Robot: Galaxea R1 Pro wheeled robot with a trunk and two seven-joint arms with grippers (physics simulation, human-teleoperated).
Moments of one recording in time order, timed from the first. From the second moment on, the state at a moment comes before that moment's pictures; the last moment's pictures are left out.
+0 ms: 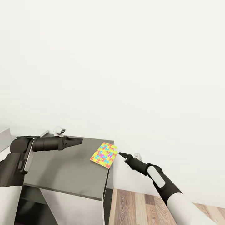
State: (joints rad) left arm -0.68 0.25 0.14 -1.40 0.02 1.04 -1.57; right arm -0.65 -0.01 0.20 -0.67 -1.00 0.51 0.39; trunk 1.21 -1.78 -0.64
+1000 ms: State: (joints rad) left arm -0.68 0.25 0.14 -1.40 0.02 1.04 -1.57; right arm -0.66 -0.01 0.18 -0.67 -1.02 0.57 0.39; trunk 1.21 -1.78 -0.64
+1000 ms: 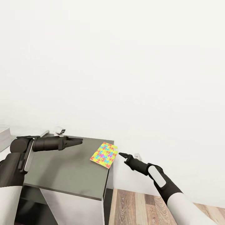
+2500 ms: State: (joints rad) left arm -0.68 0.25 0.14 -1.40 0.02 1.04 -1.57; right arm -0.64 0.02 0.06 -0.54 -1.21 0.58 0.44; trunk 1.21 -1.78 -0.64
